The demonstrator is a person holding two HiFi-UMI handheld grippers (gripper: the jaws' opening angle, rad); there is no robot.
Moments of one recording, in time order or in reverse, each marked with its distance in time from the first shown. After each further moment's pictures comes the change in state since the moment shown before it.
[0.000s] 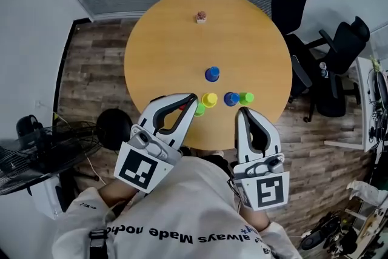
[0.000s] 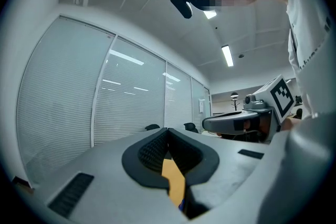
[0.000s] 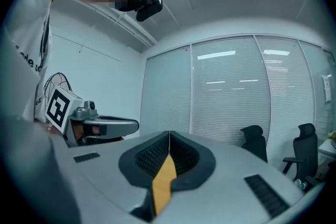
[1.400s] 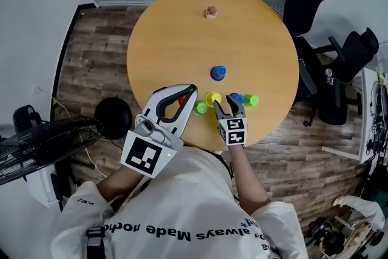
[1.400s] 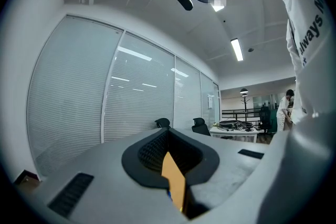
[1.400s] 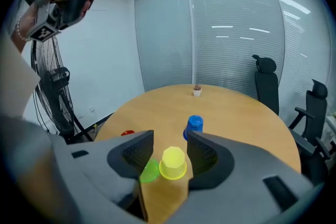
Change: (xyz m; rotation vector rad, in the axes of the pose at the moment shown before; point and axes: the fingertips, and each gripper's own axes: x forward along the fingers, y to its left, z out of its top) left arm 0.017 0.043 -0.043 -0.014 0.026 0.095; right arm 0.093 -0.029 -0.357 0.074 0.580 0.077
